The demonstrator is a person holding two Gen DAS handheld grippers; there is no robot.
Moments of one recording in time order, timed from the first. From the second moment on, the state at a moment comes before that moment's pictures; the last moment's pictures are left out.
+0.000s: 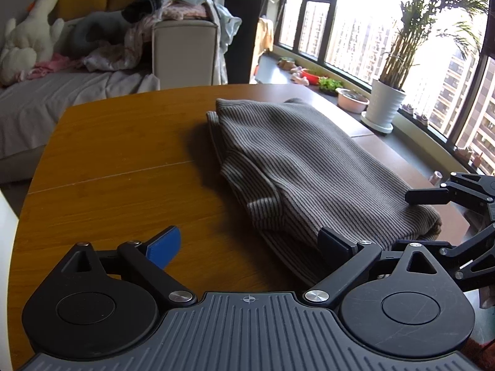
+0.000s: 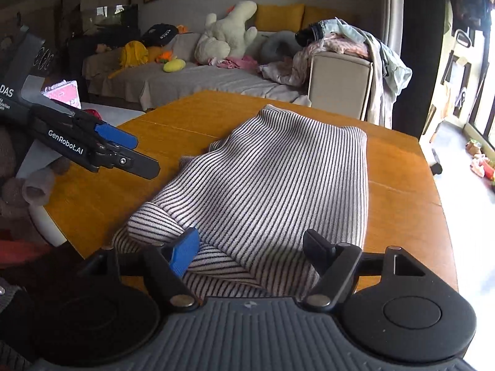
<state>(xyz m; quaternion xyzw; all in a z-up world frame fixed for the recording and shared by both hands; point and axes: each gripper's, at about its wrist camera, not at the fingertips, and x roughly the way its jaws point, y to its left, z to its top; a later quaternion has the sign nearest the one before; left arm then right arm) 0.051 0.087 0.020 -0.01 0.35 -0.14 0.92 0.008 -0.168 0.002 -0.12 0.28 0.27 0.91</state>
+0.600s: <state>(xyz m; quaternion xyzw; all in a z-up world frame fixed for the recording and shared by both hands) 0.045 0.085 0.019 0.00 0.36 -0.15 0.92 -0.014 -0.131 -0.015 -0.24 0.25 0.33 0.88</state>
